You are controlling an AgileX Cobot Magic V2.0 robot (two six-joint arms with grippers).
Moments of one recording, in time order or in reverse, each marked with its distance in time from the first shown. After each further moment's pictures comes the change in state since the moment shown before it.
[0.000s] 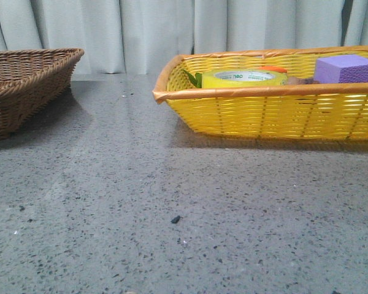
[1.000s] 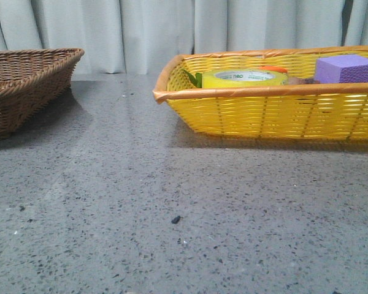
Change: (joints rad) left arm 0.000 0.000 0.000 0.000 -0.014 0.000; right arm 0.000 0.000 0.000 0.000 0.000 0.000
